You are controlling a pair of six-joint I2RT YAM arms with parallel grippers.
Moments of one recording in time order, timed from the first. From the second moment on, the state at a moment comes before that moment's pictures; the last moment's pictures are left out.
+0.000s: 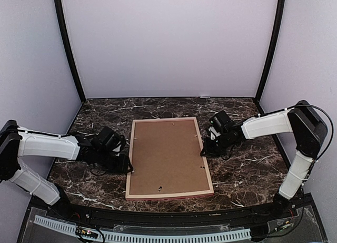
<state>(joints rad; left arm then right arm) -0.74 1.39 0.65 -0.35 0.07 -0.64 0.63 1.75 0.95 -0.29 -0.19 0.63</state>
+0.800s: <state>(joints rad) -0.74 1.43 0.65 -0.34 0.07 -0.61 0.63 1.75 0.95 -0.28 -0.20 0.63</state>
